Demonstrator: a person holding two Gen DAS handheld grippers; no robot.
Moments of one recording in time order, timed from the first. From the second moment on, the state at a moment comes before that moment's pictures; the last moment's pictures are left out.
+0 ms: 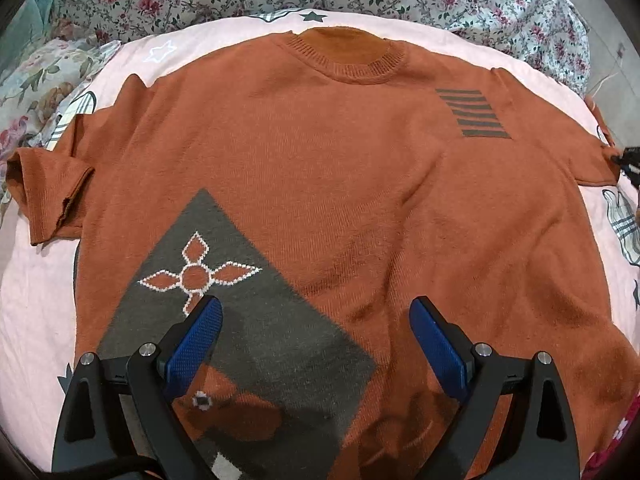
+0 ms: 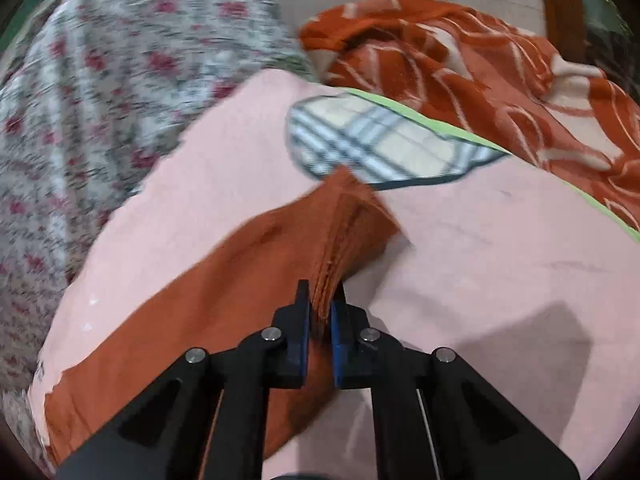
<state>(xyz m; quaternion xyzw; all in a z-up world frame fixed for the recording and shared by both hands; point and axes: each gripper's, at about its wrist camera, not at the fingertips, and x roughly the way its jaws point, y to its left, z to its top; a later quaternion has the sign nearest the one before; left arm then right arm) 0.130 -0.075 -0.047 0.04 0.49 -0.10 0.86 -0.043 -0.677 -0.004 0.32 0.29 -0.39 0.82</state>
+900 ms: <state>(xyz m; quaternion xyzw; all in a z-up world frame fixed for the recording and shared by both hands) 0.136 0.013 -0.035 -0.07 0.46 -0.15 0.87 0.232 -0.202 -0.035 0.30 0.44 0.15 0.83</state>
